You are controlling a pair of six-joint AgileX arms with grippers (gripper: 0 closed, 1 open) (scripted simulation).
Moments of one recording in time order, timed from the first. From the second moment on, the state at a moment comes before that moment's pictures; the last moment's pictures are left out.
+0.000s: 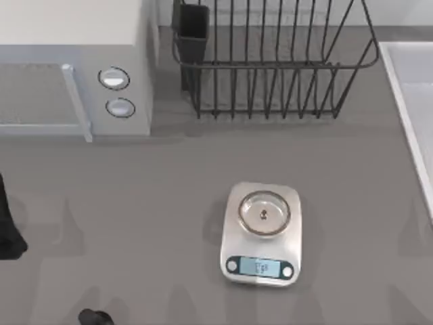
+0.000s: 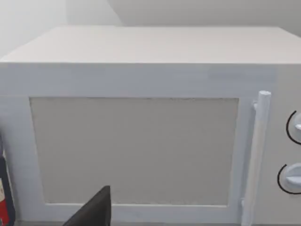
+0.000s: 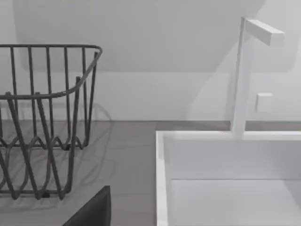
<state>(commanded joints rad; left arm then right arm) 0.00 0.00 0.00 0.00 0.00 0.00 0.00 0.00 0.00 0.00 0.00 0.00</state>
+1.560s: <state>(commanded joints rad) 0.00 0.00 0.00 0.00 0.00 0.00 -0.76 1.70 1.34 -1.17 0.00 -0.75</state>
